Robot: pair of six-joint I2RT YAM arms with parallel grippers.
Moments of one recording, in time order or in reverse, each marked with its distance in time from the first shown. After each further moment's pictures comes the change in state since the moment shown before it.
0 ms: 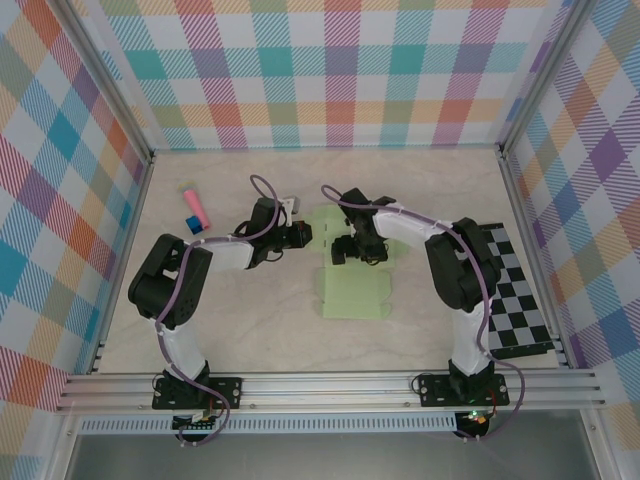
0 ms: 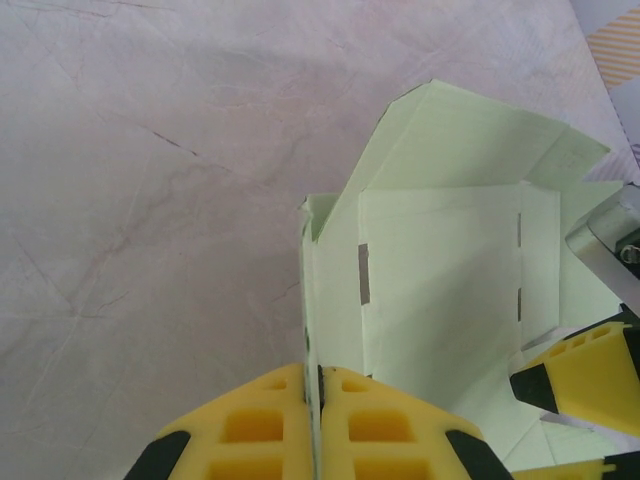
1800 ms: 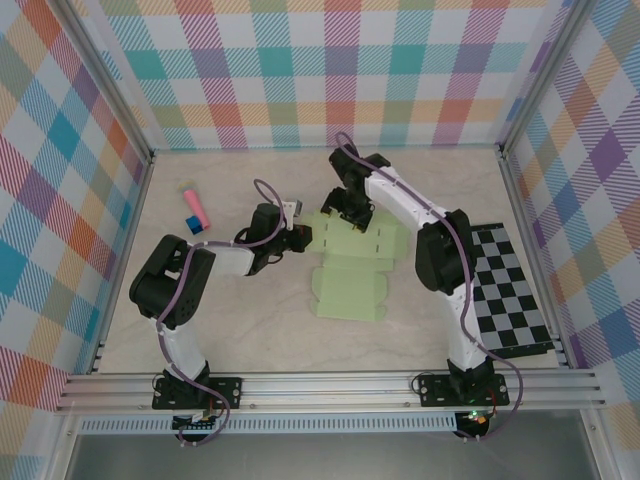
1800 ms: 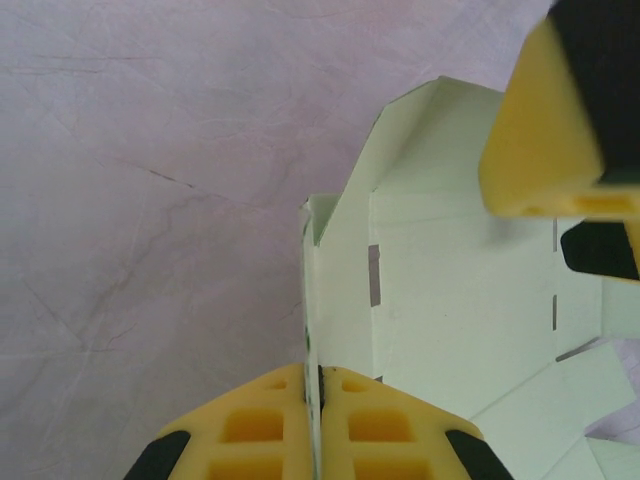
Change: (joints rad) left arm -0.014 0.004 -0.066 0.140 -0.042 0.102; right arm -0.034 0.220 0.593 -0.288 -0.023 0.497
